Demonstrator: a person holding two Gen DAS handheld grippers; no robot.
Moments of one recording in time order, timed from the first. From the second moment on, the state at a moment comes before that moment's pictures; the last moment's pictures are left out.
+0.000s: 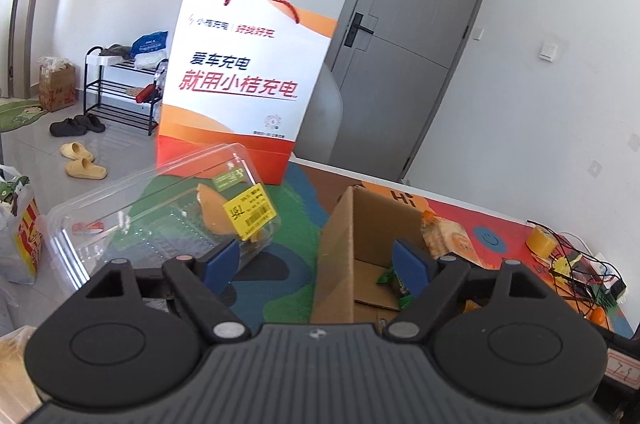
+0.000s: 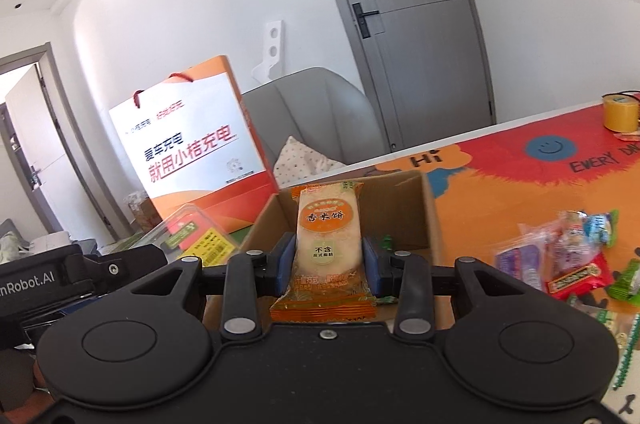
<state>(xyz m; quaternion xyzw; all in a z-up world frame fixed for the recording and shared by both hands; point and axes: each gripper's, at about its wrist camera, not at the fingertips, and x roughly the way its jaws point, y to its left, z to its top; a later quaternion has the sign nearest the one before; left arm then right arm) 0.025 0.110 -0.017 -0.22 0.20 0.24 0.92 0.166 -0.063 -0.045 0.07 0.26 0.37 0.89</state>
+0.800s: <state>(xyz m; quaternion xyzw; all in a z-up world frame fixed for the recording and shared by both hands) 0.036 0.070 -0.022 -0.19 0.21 0.21 0.94 0.162 -0.128 -0.042 0.04 0.28 0.33 0.90</state>
